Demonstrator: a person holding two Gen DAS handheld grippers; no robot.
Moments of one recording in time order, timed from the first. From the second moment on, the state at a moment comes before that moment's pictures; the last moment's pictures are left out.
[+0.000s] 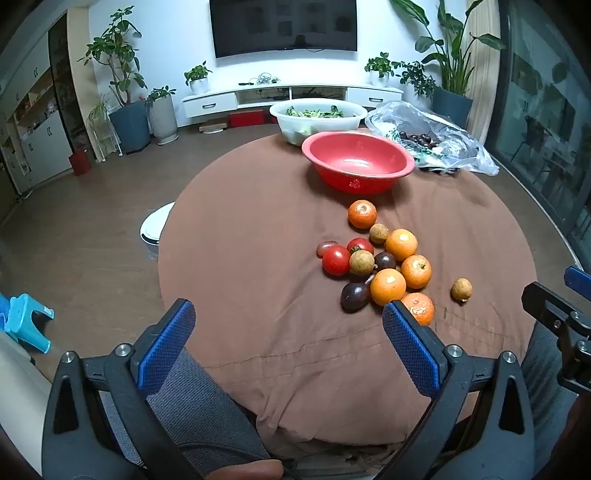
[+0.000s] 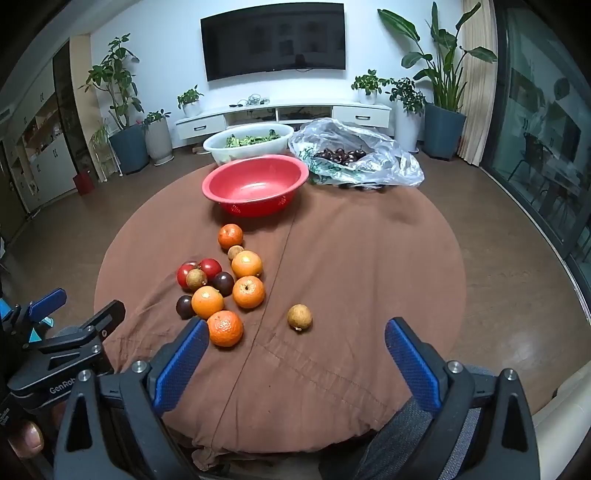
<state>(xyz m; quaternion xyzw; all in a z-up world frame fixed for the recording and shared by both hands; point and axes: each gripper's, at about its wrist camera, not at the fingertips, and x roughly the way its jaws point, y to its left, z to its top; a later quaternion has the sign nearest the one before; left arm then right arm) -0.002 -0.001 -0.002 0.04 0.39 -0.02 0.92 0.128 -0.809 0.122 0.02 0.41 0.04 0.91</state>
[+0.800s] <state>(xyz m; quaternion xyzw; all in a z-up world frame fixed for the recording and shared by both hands) 0.004 0.000 -0.010 0.03 0.40 -0.02 0.92 0.128 -0.808 0.118 0.02 0.41 0.03 0.91</state>
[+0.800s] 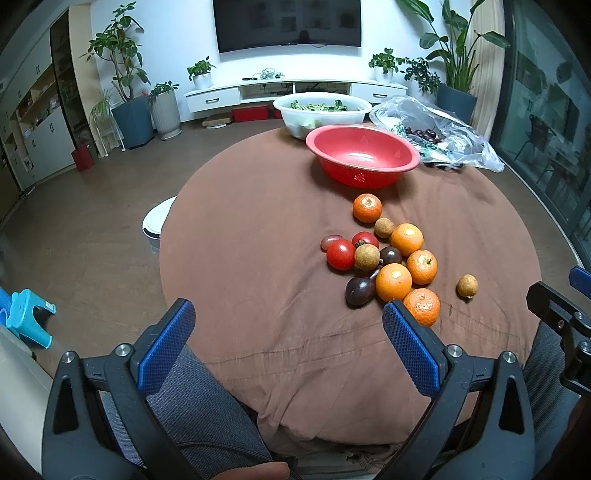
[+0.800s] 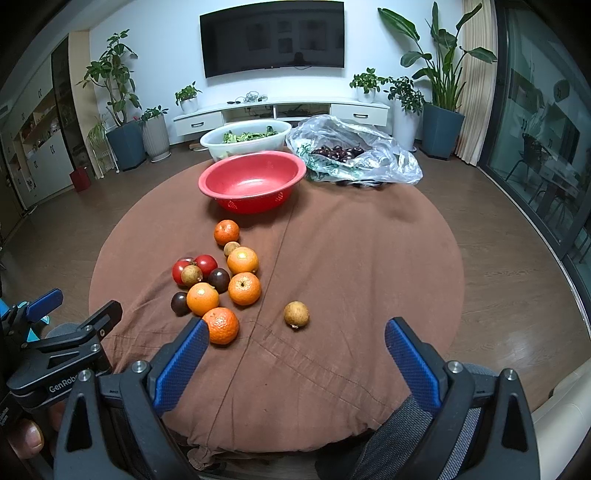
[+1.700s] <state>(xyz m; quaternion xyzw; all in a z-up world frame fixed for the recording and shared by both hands) 0.005 -0.002 -0.013 0.03 0.40 -0.02 0.92 0.127 -0.810 0.114 0.02 0.41 0.03 0.91</state>
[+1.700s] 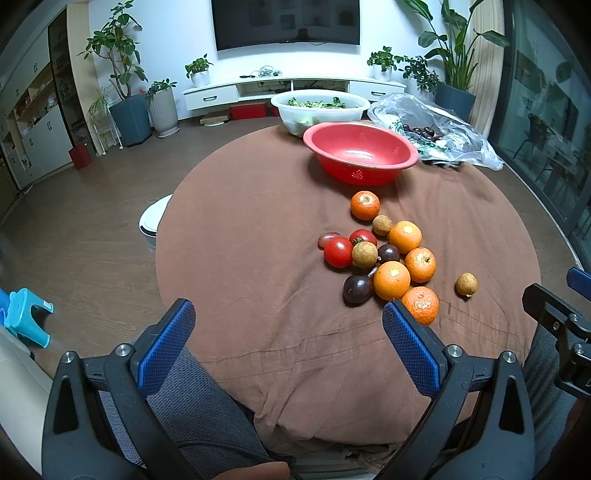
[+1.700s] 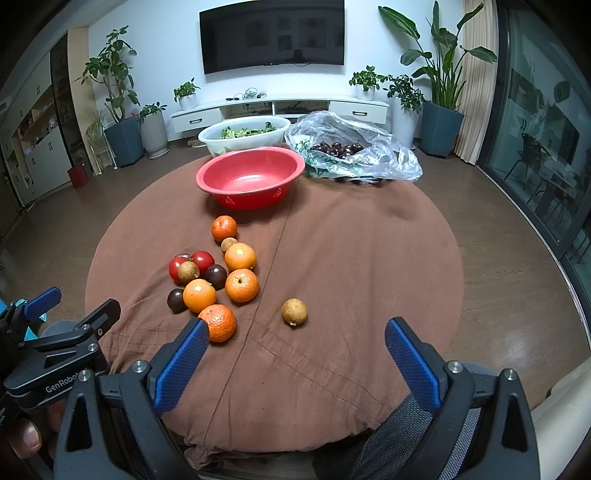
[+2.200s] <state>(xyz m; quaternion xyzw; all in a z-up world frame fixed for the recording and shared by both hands) 0.005 -0.002 -0.013 0.03 0.40 -0.02 0.92 0.128 -0.810 0.114 0.02 0.41 0.03 0.91</state>
